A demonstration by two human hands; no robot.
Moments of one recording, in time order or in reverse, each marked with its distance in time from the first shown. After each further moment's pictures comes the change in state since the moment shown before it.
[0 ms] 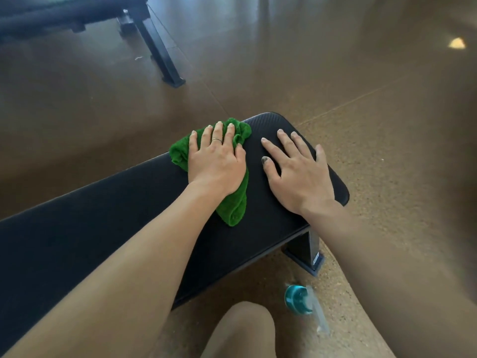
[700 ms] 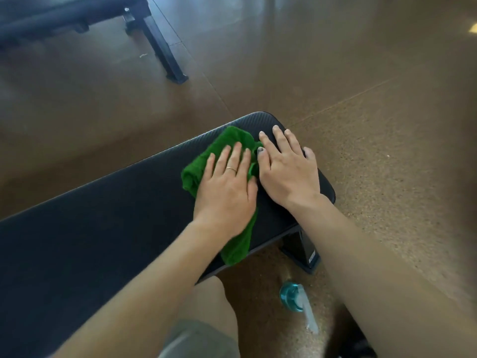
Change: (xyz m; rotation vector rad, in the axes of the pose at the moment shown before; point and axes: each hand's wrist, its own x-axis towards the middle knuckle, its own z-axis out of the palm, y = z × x) left_hand -0.062 0.039 0.000 -0.005 -0.027 0.171; right_hand 0.012 0.007 -0.007 0.191 -0.038 0.050
